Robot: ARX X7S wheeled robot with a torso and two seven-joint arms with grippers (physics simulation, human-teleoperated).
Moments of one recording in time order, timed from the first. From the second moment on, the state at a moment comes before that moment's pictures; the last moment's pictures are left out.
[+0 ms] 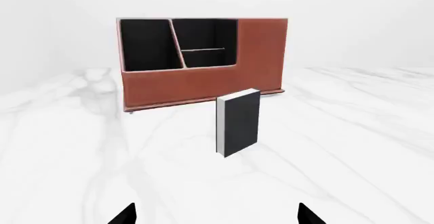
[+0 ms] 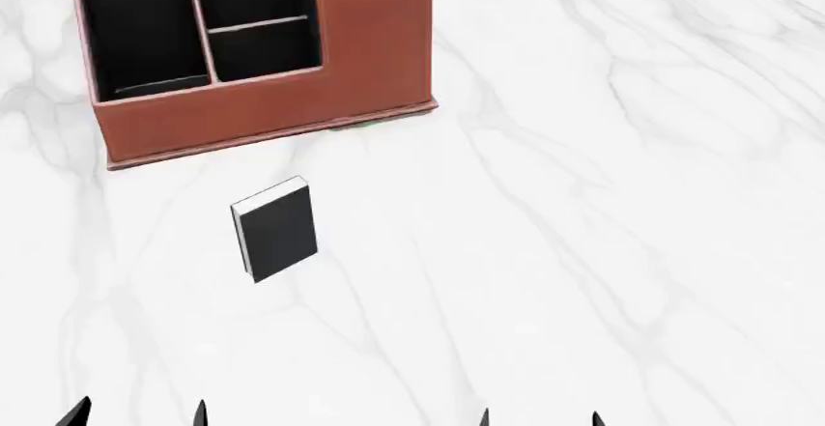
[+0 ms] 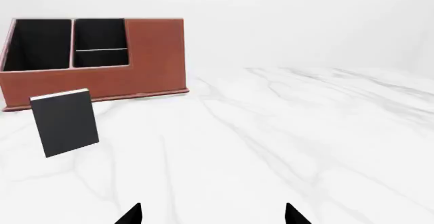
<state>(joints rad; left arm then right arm) 0.00 0.00 0.00 0.00 0.00 0.00 0.00 0.00 0.00 0.00 0.00 0.00 0.00 0.00</state>
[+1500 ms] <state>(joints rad) -0.08 -0.11 0.11 -0.24 -0.02 0.14 -0.18 0.04 0.12 -0.32 -0.06 0.08 0.17 0.26</state>
